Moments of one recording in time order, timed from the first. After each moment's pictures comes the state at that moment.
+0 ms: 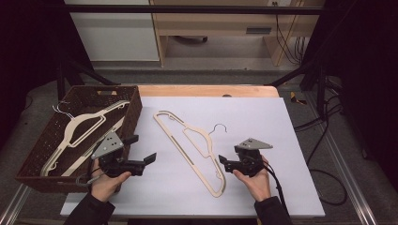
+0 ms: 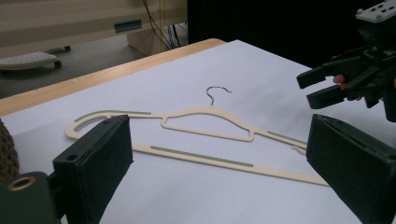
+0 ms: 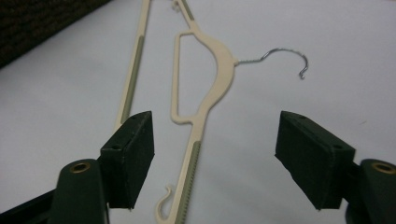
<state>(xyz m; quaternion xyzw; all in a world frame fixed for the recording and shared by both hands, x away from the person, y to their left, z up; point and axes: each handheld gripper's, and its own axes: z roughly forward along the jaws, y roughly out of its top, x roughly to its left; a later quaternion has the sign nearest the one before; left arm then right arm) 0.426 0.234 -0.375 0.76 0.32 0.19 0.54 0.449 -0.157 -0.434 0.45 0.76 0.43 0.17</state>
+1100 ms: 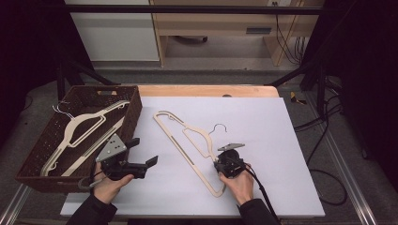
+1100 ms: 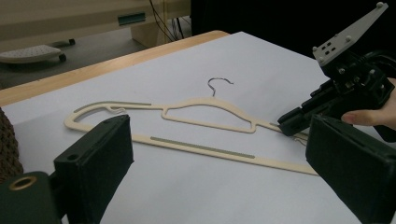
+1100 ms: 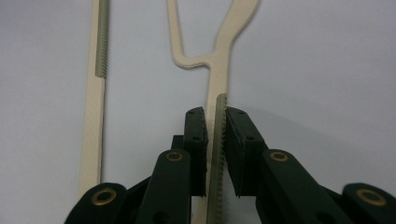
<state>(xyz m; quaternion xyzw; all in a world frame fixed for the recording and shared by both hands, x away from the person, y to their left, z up) 0.421 0.228 -0.379 0.76 0.33 0.20 0.52 0.465 -0.116 -0.470 0.50 0.80 0.31 0.12</state>
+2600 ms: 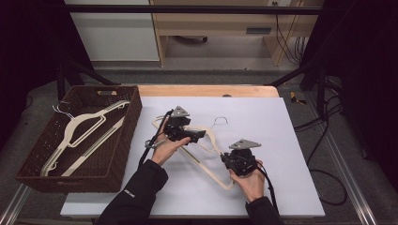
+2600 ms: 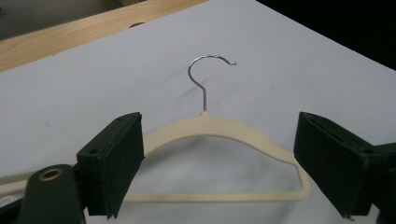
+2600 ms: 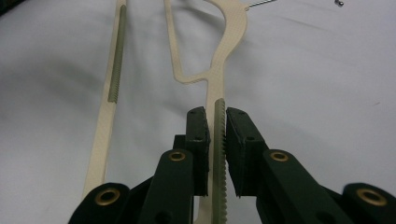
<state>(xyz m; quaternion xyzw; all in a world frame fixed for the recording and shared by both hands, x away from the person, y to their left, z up) 0.561 0.089 -0.414 0.81 0.33 0.12 0.46 0.452 -0.142 -0.439 0.46 0.79 0.37 0.17</state>
